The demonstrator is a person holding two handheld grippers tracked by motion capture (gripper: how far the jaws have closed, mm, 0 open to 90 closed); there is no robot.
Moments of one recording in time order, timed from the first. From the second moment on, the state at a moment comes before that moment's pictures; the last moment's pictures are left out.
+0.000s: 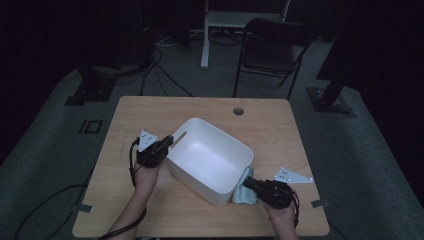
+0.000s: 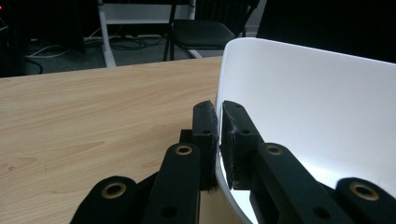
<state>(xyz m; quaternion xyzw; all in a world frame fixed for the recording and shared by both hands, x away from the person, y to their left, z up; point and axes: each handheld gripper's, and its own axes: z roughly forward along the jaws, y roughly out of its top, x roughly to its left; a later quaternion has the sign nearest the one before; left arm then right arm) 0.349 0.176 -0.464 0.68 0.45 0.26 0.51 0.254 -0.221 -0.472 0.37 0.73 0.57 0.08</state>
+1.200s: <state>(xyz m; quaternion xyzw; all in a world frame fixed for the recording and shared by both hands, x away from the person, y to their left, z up) 0.349 0.172 -0.464 0.69 0.45 0.27 0.51 0.239 -0.209 -0.488 0.36 0.74 0.56 0.05</state>
